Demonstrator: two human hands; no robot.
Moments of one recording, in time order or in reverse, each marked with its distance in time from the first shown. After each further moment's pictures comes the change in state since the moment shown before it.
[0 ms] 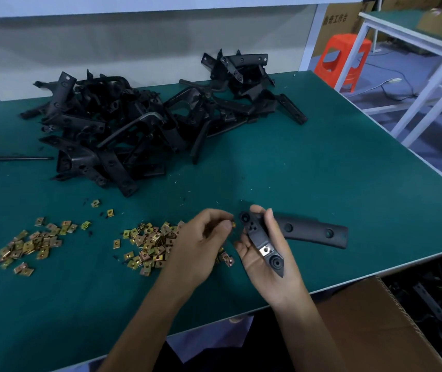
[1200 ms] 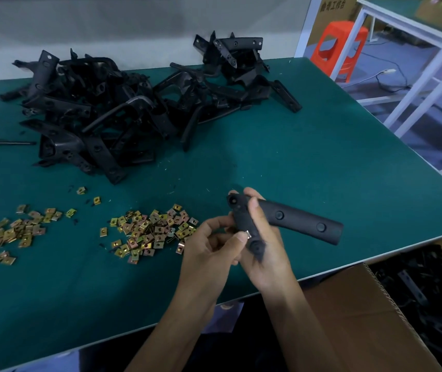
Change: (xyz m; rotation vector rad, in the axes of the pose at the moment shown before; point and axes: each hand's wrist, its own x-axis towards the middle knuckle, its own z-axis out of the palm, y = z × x) left_hand -0.036 0.008 0.047 -0.487 0.115 -0.215; right_hand -0.002 -0.002 0.003 -0.160 0.037 -0.017
